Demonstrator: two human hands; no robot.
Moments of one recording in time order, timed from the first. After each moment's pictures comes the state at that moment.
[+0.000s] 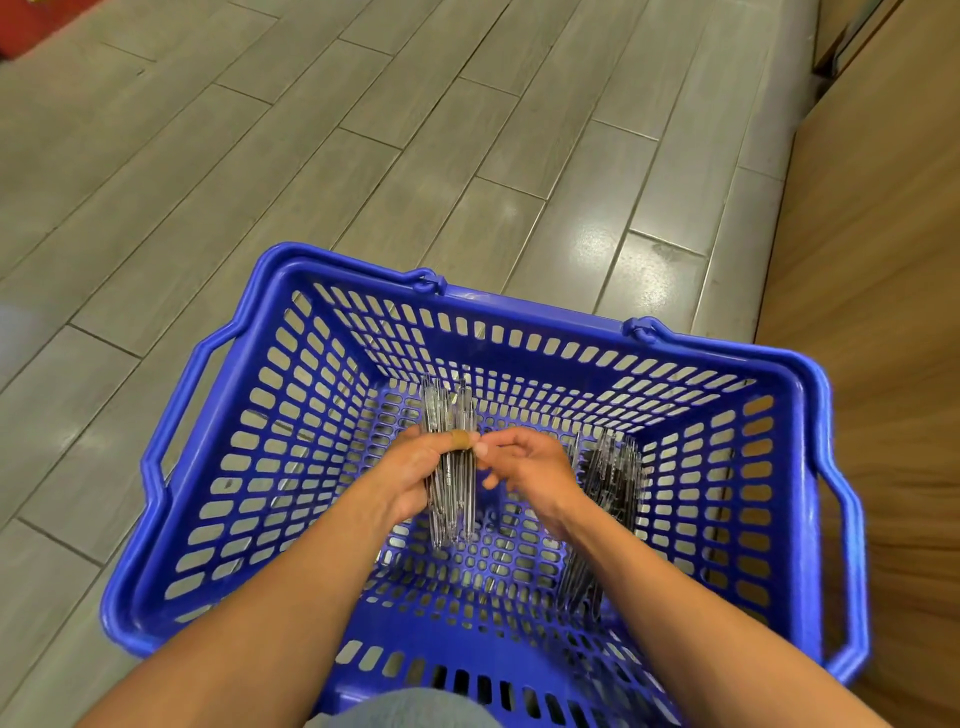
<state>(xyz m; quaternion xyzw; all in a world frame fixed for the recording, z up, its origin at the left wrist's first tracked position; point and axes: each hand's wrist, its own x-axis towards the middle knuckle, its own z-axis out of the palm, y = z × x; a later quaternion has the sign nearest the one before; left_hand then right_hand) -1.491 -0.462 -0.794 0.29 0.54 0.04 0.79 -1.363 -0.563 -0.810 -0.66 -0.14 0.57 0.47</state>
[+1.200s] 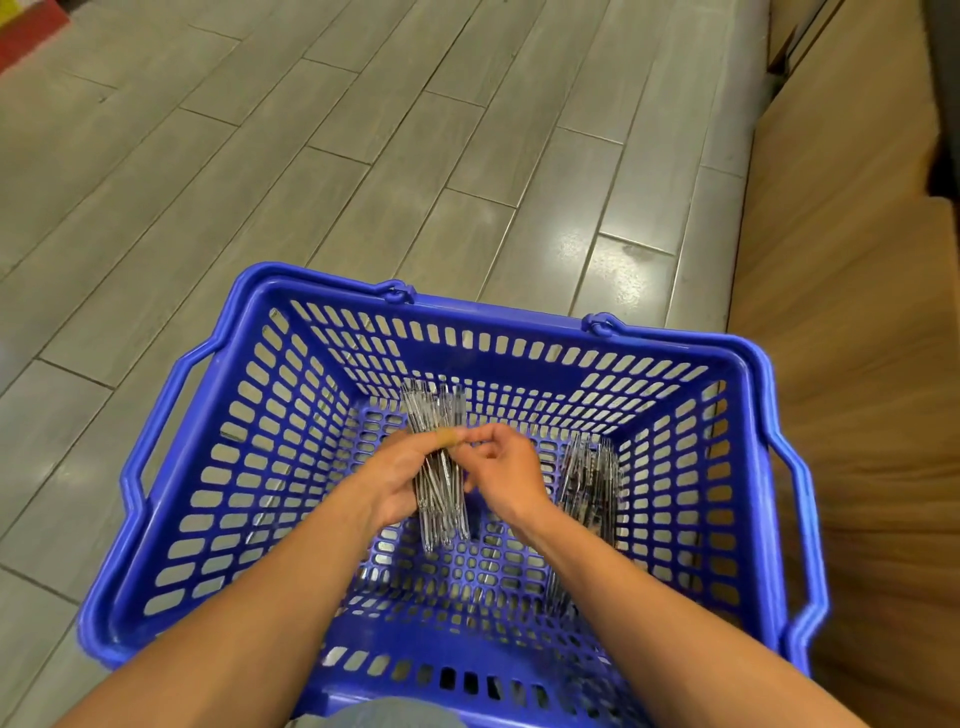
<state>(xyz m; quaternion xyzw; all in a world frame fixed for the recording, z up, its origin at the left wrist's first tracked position) -1.477 -0.456 -0.797 0.26 0.49 0.02 0.83 -1.375 -0.553 -0.800 -0.73 -0.19 0.47 0.46</state>
